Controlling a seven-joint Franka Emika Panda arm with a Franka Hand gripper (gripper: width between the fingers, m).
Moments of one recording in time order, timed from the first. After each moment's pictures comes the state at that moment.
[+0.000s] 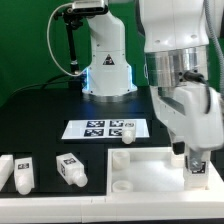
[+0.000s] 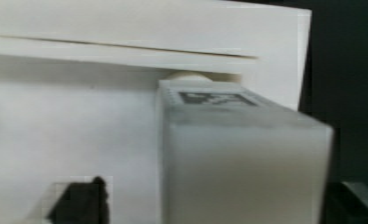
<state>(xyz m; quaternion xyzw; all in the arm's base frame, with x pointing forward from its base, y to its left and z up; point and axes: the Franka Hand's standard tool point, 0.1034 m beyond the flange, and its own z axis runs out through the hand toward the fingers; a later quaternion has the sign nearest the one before) 0.640 0.096 0.071 -0.81 0.58 -0.02 0.07</state>
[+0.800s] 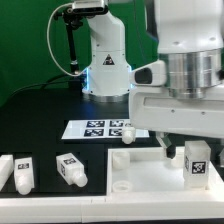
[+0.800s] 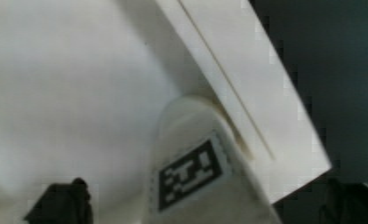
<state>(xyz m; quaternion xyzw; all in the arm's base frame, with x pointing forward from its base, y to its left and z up) 0.641 0.108 0.074 -0.98 0.19 -0.04 0.04</state>
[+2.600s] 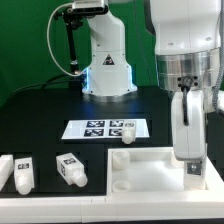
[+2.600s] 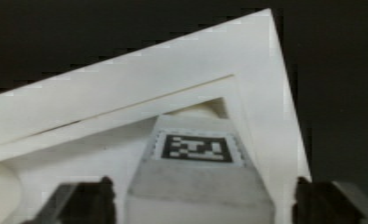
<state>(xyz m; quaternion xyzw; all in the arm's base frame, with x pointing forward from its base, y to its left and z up) 0.641 0.117 0.070 -0.67 0.74 0.02 0.05</state>
